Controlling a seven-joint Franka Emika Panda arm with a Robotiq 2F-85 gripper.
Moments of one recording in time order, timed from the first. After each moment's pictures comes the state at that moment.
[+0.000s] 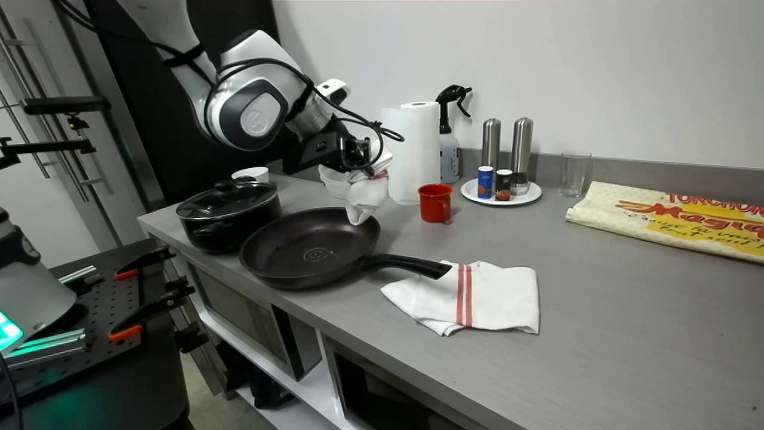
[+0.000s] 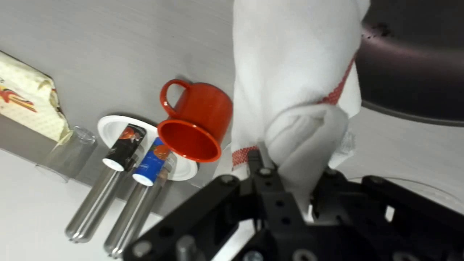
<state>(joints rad) -0.50 0.42 0.24 -2.39 -0.39 3.46 -0.52</state>
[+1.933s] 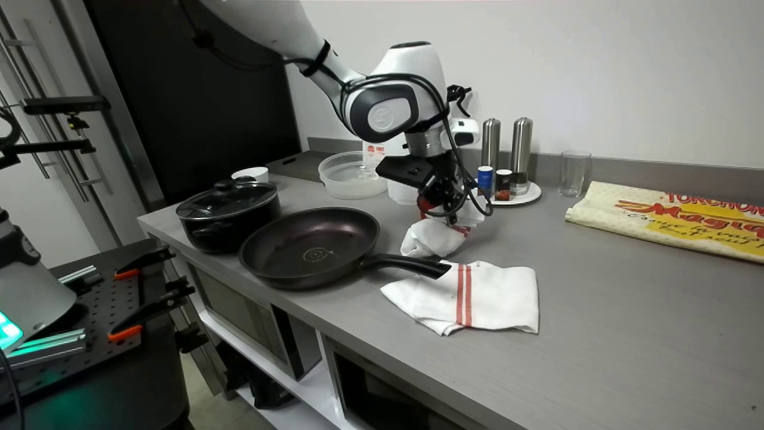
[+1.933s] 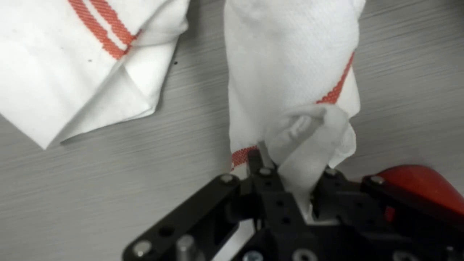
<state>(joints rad) -0.42 0.86 0.08 -1.54 -0.04 2.65 -0.33</state>
